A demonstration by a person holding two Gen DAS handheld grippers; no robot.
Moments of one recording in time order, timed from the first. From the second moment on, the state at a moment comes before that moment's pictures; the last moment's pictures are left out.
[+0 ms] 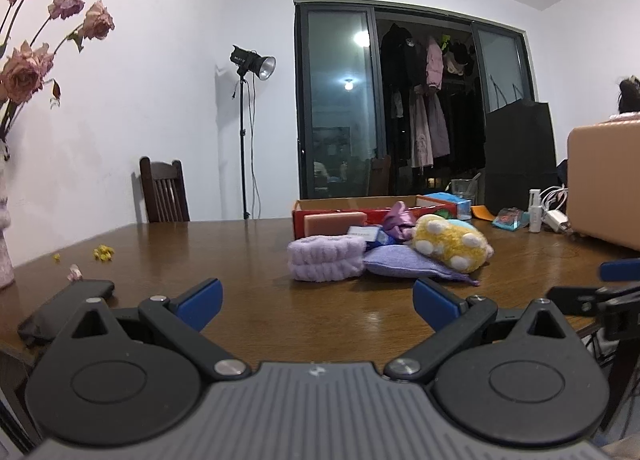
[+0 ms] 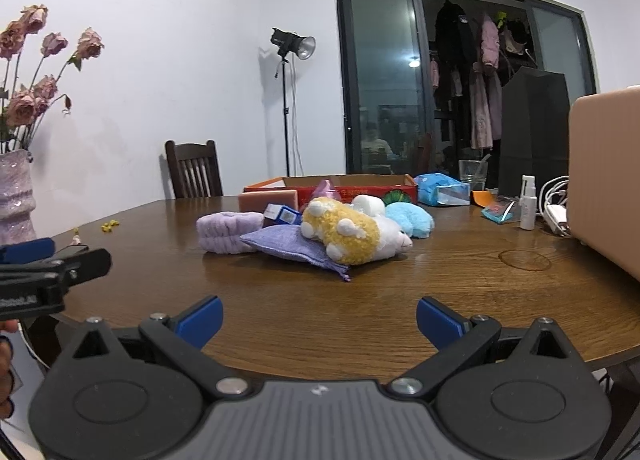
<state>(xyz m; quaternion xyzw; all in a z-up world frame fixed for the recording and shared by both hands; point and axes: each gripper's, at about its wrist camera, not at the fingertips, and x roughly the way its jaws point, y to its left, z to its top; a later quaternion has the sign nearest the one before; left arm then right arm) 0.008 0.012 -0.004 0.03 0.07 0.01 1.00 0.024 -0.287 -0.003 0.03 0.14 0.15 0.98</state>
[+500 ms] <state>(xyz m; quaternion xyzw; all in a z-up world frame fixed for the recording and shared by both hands) 0.180 0.028 0.063 0.00 0.15 -0.07 0.99 0.164 -0.323 0.023 0.05 0.16 0.13 0.98</state>
